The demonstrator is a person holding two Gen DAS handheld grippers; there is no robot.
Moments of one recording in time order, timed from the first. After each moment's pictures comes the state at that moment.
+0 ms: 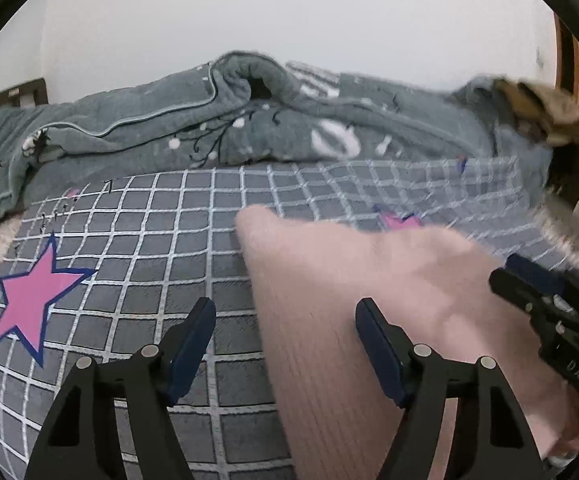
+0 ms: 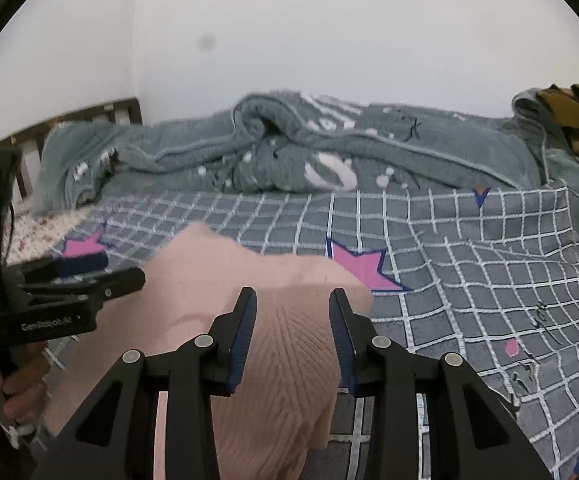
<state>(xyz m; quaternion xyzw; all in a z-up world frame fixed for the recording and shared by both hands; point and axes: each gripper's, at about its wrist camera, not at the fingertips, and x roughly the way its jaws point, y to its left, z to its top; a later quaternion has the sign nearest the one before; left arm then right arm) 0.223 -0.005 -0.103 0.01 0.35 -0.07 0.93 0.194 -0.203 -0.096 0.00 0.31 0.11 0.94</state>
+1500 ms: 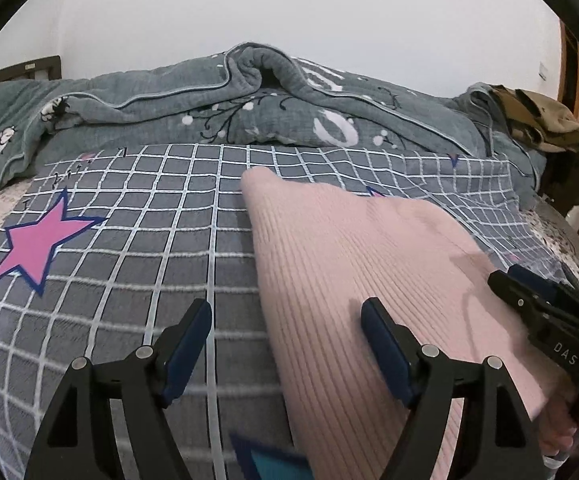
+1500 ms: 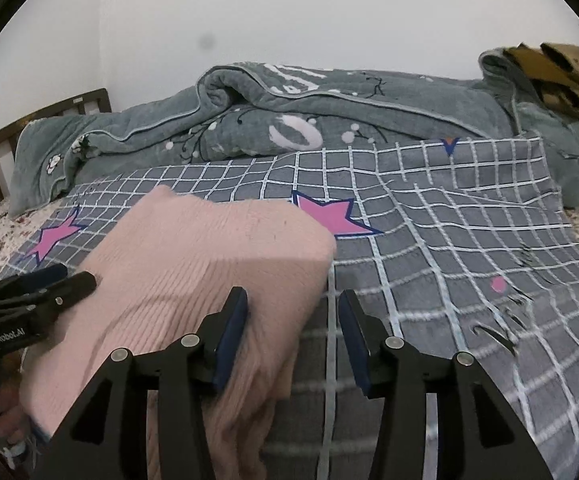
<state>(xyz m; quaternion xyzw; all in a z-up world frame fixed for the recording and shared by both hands) 0.166 0.007 -0.113 -0.03 0.35 -0.08 0.93 0.167 -0.221 -0.119 0.02 0.34 0.06 0.94</state>
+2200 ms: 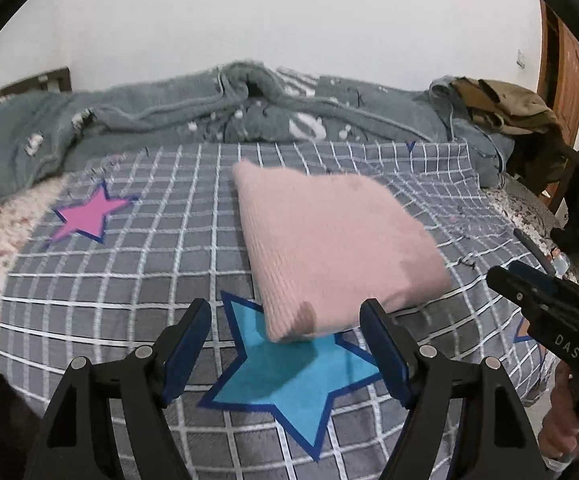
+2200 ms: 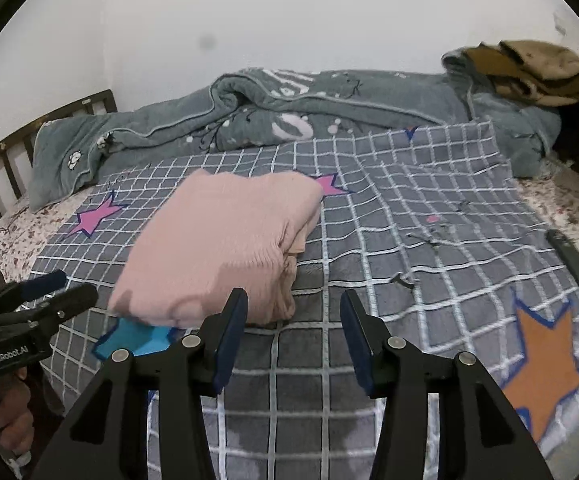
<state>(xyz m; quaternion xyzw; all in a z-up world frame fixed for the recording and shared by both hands) 0.040 -0.002 -0.050 -0.02 0.36 -0.08 0.93 0.034 -0.227 -0.059 0.04 0.36 0.05 0.93</state>
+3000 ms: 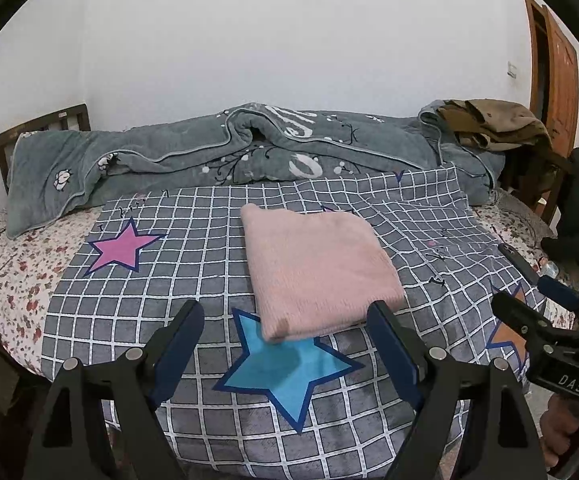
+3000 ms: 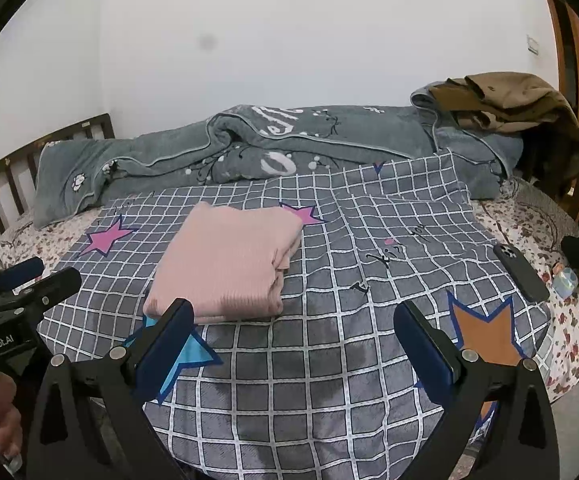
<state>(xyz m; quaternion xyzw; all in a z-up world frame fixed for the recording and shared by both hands) -0.019 -0.018 0.011 0.00 0.32 -0.05 0.95 -0.033 -0.239 0.005 0.04 0.32 0.02 0.95</state>
